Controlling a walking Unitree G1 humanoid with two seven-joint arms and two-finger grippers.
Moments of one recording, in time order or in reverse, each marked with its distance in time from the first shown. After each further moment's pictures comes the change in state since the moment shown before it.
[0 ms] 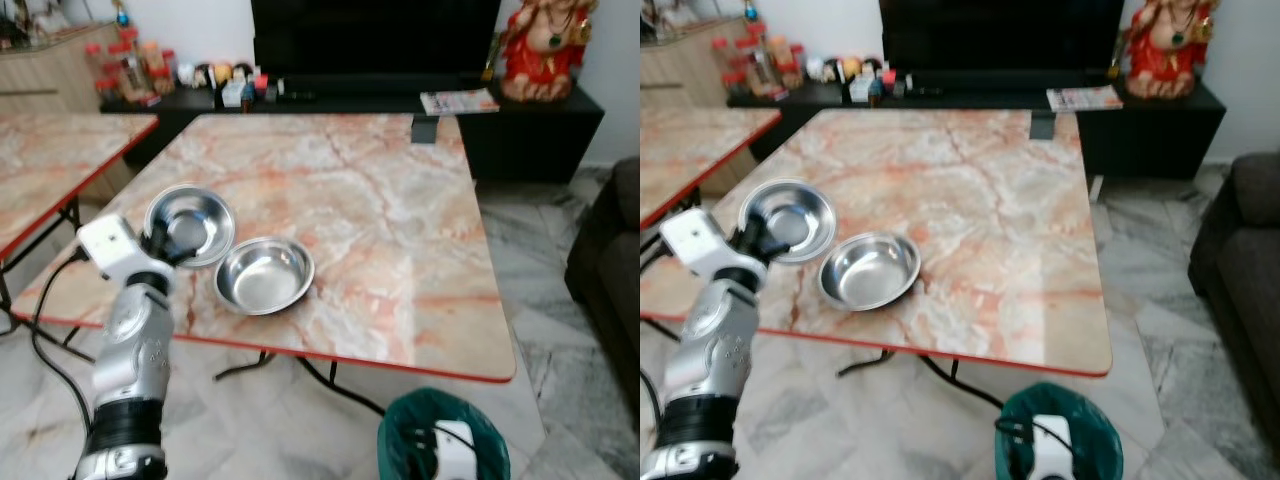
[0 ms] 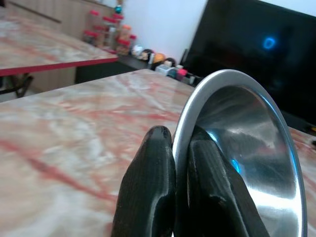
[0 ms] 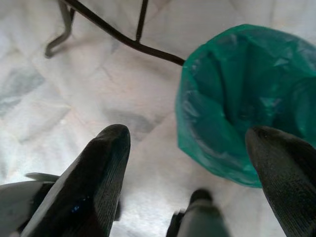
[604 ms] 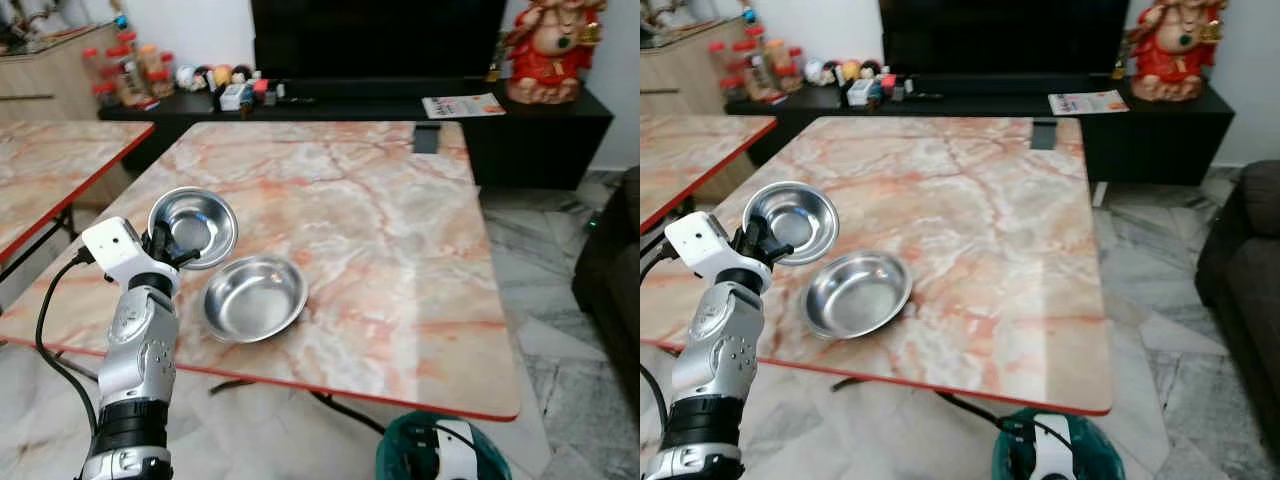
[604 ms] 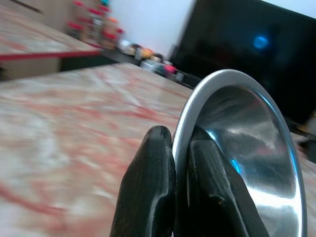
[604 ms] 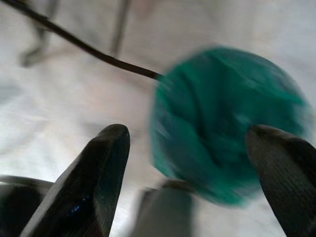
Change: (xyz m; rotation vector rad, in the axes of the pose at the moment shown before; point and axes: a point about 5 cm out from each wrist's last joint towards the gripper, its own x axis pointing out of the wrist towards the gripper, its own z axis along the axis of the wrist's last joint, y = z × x) left arm -0.004 -0.021 -0.015 -0.031 0.027 -0.047; right arm -0.006 -0.029 -0.006 -0.012 0.017 -0.062
